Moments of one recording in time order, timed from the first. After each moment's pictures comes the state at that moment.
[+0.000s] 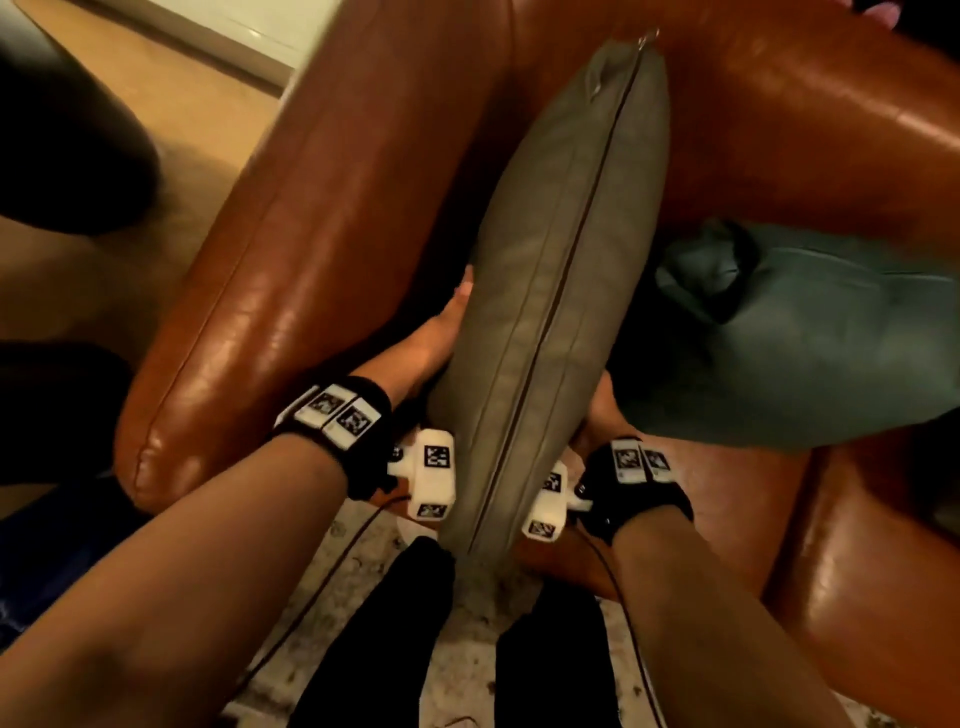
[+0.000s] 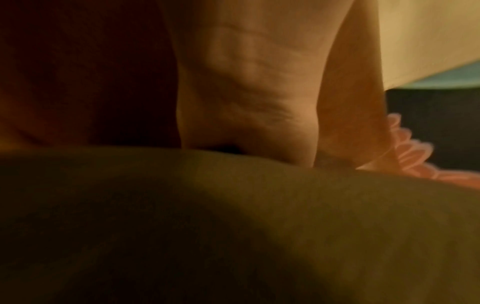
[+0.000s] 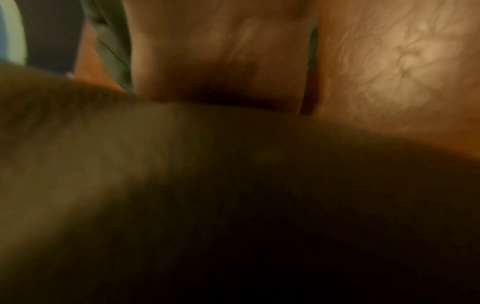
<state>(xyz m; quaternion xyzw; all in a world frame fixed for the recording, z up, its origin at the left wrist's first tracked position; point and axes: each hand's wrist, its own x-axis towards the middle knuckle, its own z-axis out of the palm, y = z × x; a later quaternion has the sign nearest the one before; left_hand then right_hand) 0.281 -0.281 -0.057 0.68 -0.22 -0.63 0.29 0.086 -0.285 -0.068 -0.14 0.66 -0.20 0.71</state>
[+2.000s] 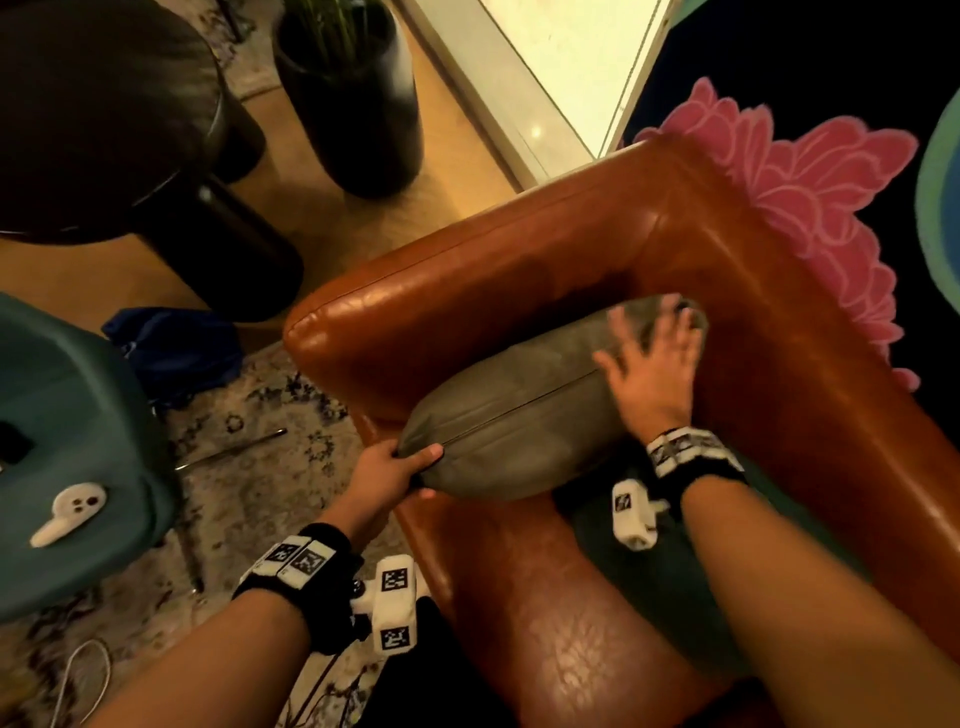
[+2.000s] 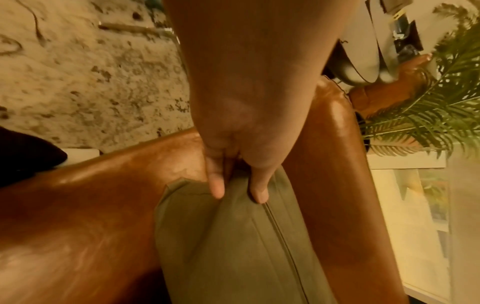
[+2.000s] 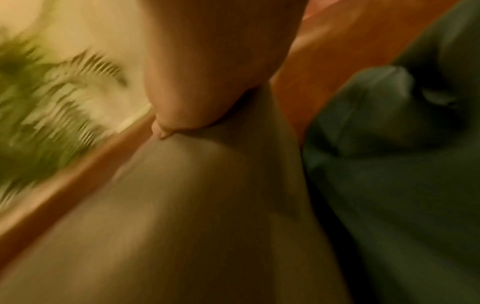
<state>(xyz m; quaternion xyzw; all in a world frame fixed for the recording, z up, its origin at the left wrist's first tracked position) 0.165 -0.119 0.013 0.69 0.18 -0.42 0.56 0.089 -0.464 -0.026 -0.96 0.28 -0.04 0.03</state>
